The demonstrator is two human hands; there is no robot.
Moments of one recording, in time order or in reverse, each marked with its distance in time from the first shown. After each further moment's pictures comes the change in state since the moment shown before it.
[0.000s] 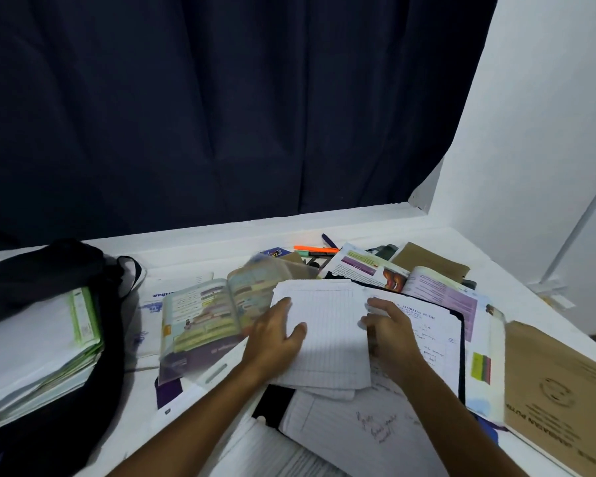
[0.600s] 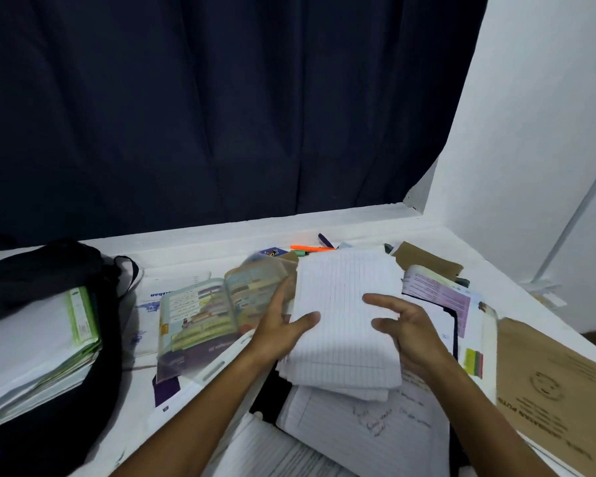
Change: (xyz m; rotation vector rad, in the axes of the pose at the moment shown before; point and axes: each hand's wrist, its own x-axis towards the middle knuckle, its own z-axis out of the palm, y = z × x) left_hand -0.004 0.034 -0.010 -0.672 -0.098 -0.063; right_hand -0.019 -0.018 -0.039 -0.211 -0.258 -0.363
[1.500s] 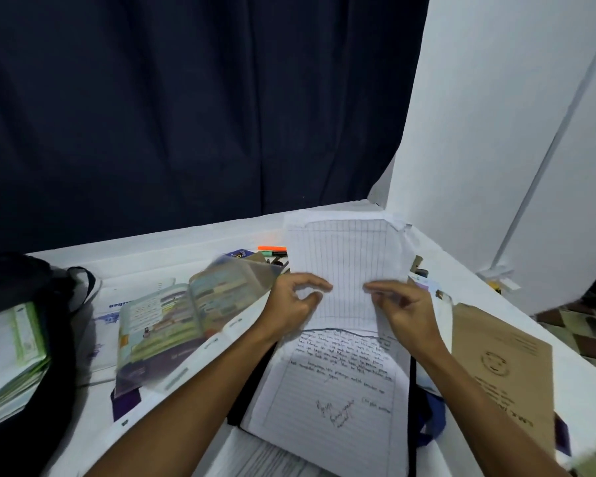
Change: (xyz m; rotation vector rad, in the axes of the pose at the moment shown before) left_hand 0.032 0.025 0.064 0.108 -0.107 0.276; right_hand -0.002 0.001 -0.054 -0.241 0.221 -0.513
